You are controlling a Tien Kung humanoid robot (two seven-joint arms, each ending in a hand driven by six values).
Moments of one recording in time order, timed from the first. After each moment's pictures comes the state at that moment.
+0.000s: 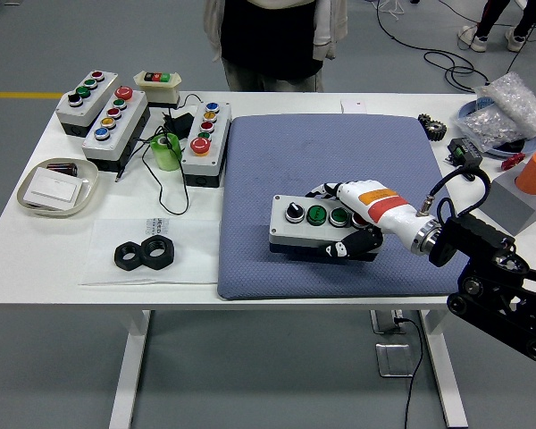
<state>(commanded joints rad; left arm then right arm) -0.11 0.14 -0.37 -0.27 0.38 0.35 0.26 0.79 -0.40 0.38 1.22 -1.62 -0.25 0.05</state>
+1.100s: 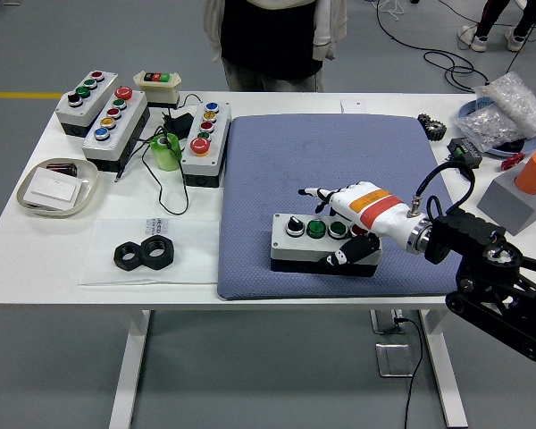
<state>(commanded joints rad) -0.11 0.14 -0.38 -0.27 0.40 0.35 0.26 0.80 -0.39 0.40 1.20 -1.83 -0.18 0.05</state>
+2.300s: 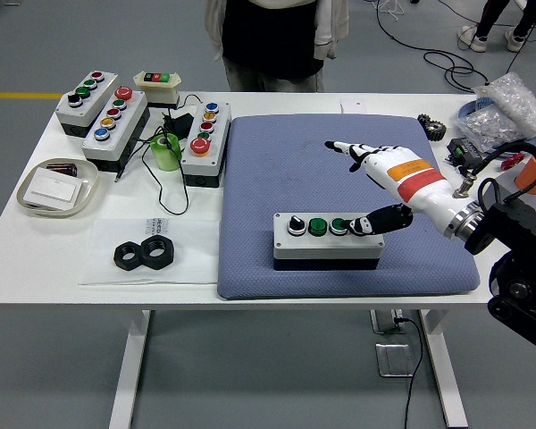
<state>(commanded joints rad) -0.11 0.14 -0.37 -0.27 0.38 0.35 0.26 0.65 -0.57 0.63 1.55 -1.80 -0.23 -0.09</state>
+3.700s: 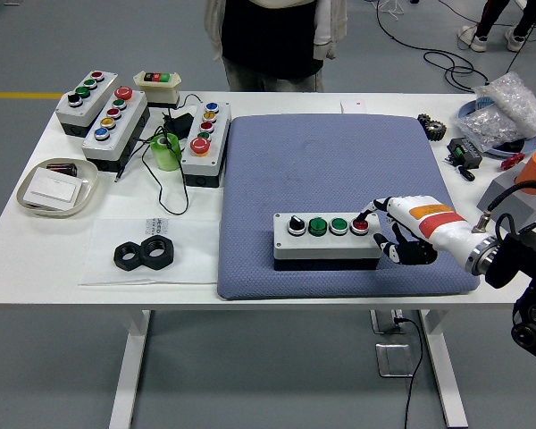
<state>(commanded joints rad) -0.11 0.14 -0.37 -0.27 0.39 0.35 0.26 0.58 -0.62 0.60 1.54 -1.71 -0.12 -0.14</state>
